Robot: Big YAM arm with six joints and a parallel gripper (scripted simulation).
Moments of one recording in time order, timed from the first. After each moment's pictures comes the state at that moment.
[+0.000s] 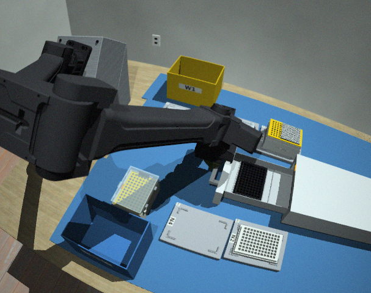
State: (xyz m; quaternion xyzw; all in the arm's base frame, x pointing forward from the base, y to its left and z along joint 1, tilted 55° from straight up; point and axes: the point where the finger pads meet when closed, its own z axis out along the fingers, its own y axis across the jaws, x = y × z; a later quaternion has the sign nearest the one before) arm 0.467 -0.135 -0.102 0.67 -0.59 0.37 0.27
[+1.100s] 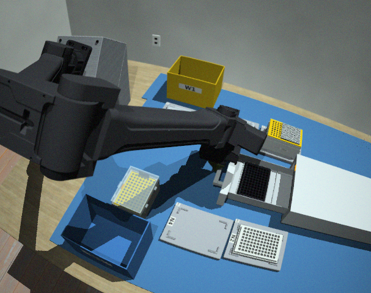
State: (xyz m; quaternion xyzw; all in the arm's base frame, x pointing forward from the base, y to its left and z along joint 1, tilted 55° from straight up) arm 0.478 -0.134 -0.102 0.67 -0.59 0.37 0.28
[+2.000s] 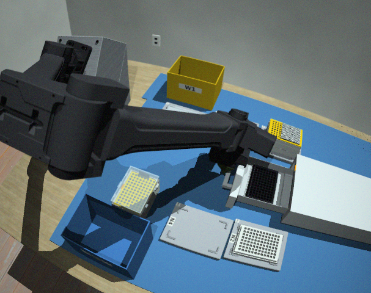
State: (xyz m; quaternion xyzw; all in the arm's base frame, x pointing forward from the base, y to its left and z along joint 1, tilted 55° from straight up) arm 0.504 -0.129 -0.100 0.67 -0.59 0.37 0.27
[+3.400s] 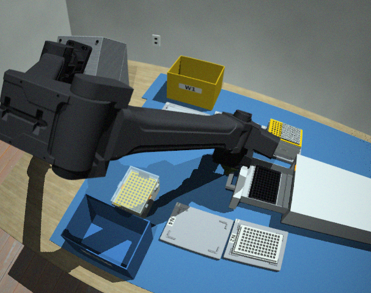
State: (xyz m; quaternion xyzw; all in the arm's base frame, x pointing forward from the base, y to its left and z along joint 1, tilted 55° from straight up) arm 0.513 -0.127 -0.099 0.67 -0.59 0.37 0.28
